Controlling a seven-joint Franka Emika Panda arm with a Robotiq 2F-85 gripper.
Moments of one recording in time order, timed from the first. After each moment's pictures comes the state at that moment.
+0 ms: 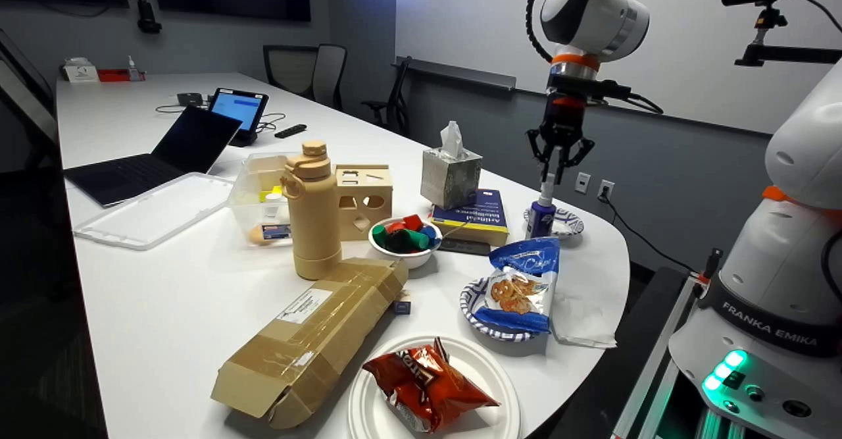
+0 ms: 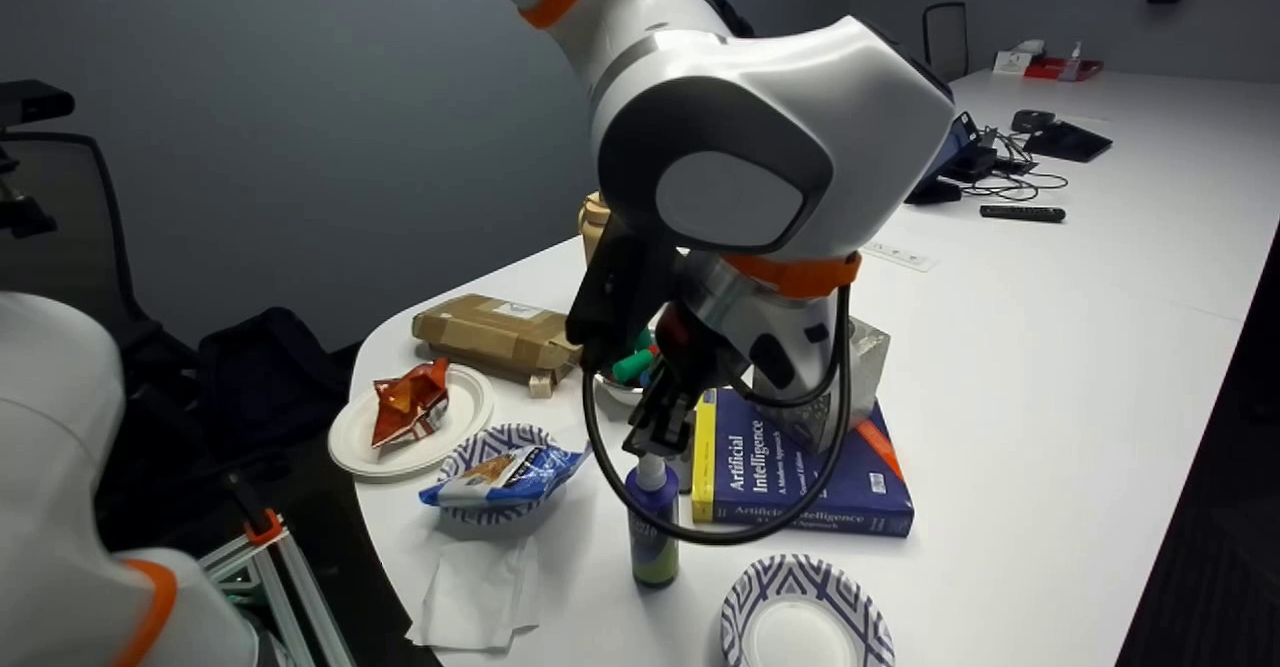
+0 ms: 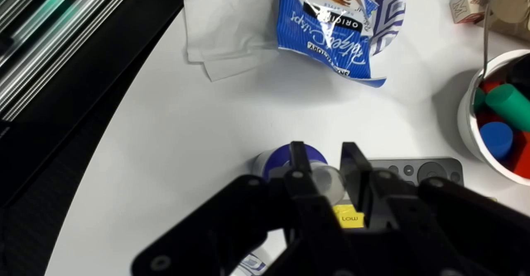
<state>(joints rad) -0.24 -0.17 -0.17 -2.53 0.29 1.99 0.33</state>
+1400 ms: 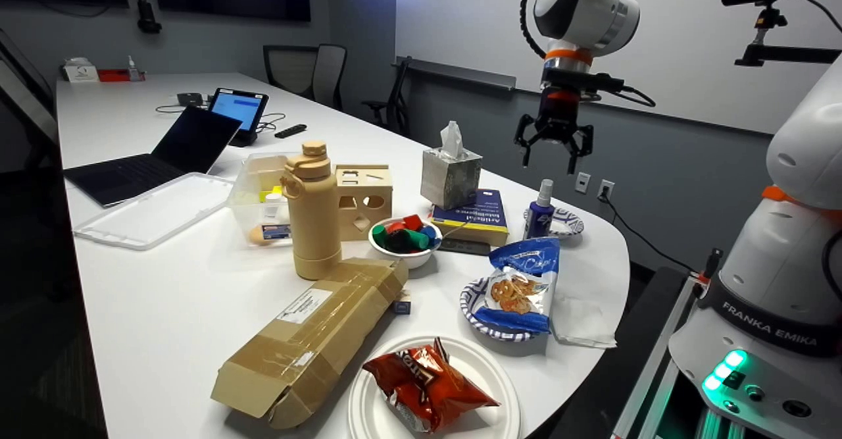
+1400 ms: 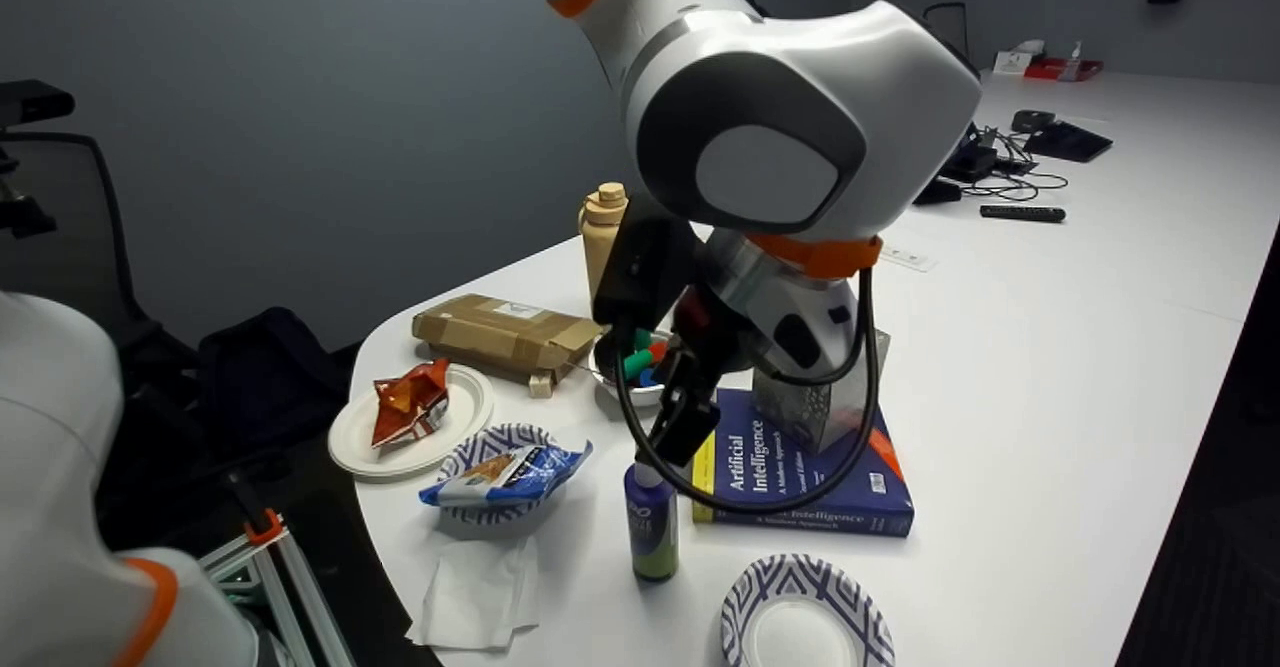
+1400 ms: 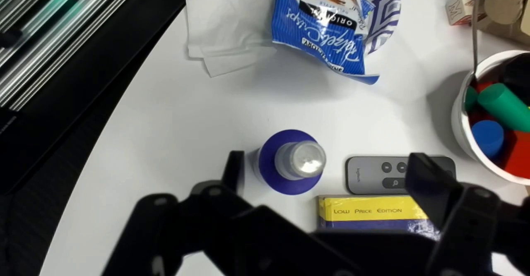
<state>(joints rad) -0.23 -0.13 -0.18 -2.46 0.28 1.94 0.33</state>
